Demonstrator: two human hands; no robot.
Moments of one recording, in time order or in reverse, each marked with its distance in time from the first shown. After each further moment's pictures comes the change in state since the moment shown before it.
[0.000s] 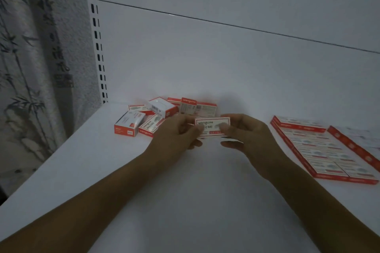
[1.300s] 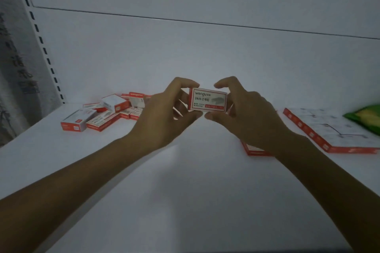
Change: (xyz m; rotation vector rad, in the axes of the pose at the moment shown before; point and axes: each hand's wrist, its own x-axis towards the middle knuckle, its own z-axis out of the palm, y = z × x) left_hand -0.003 0.071 0.093 0.472 0.067 0.557; right_hand -0.036 -0.038 -0.112 -1.105 0.067 -0.455
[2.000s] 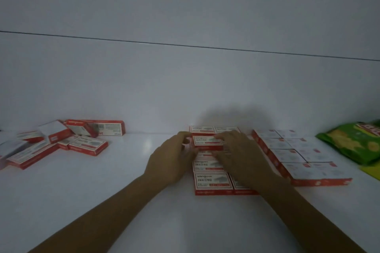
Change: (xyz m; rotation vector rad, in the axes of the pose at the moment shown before) left_hand 0.049 -0.009 0.152 0.112 -0.225 -0.460; right_hand -0.011 0.145 0.014 -0.098 -0.152 0.236
